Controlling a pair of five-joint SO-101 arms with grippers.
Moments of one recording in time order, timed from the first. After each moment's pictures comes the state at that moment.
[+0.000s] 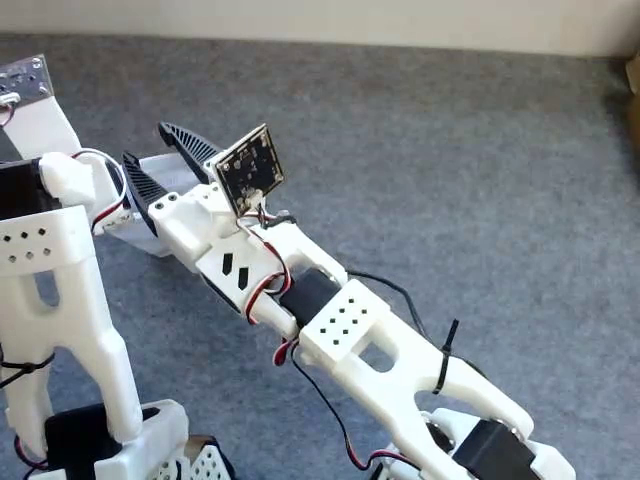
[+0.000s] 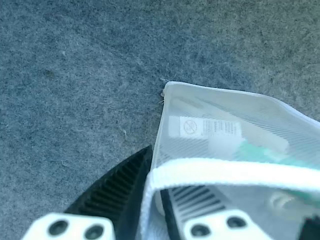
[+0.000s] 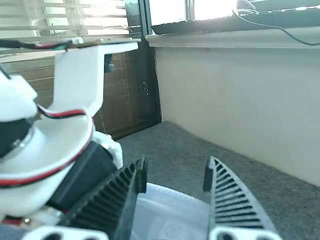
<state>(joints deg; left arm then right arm) -21.8 -17.0 -6.9 101.1 17.9 -52.8 -20.9 30.4 -5.6 -5.1</state>
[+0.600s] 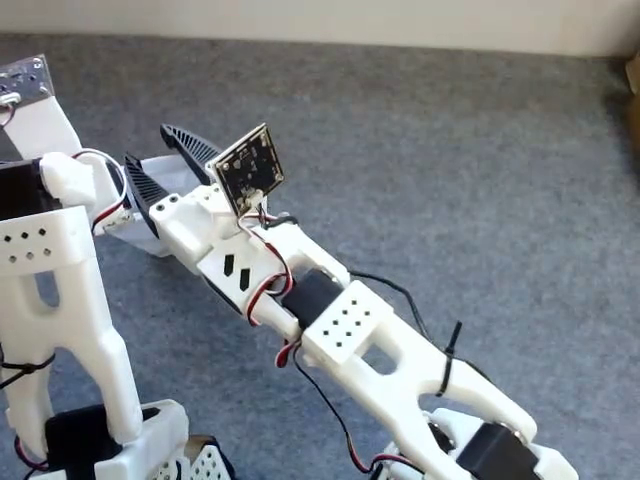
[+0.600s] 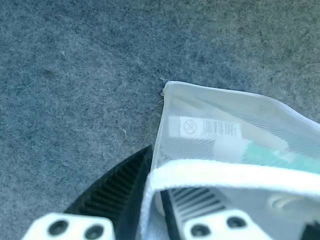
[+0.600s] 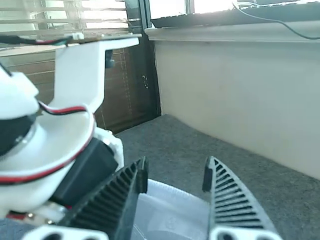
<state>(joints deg) -21.8 -17.0 -6.5 101.1 17.9 -52.8 -23.4 30.4 -1.2 -5.1</state>
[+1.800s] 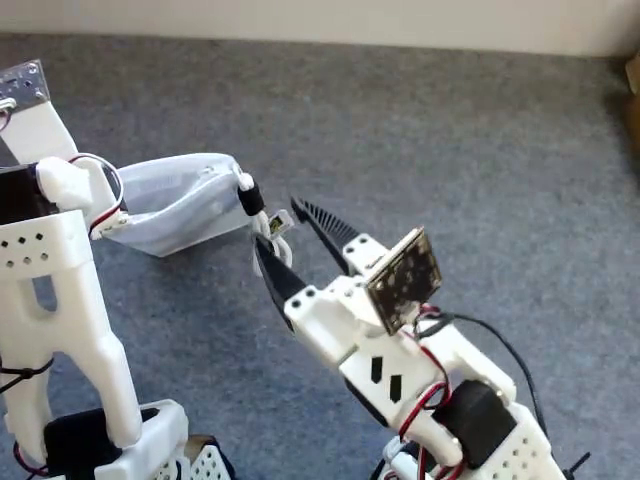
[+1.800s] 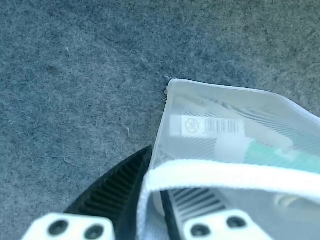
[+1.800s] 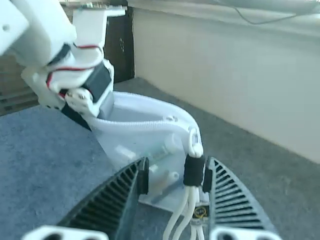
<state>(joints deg) -22.4 -17.9 -5.1 101.1 17.8 -47.9 -75.7 49.3 40.7 3.3</state>
